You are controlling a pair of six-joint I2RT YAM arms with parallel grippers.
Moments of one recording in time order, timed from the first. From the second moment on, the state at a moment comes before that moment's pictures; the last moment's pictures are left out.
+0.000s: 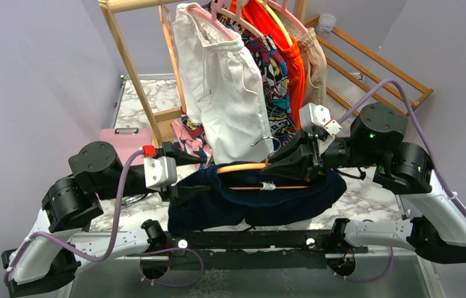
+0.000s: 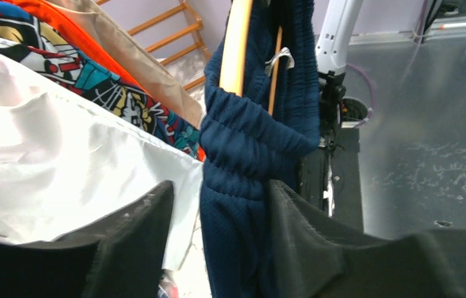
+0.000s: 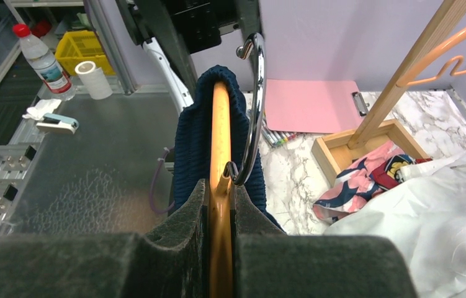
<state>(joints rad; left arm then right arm) -1.00 0.72 1.42 -0.80 0.37 0.25 1.07 1.05 1.66 -0.69 -0.49 -0.07</state>
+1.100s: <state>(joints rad) -1.00 0.96 1.53 -0.69 0.51 0.27 1.07 1.13 1.69 -0.71 -0.48 -0.09</state>
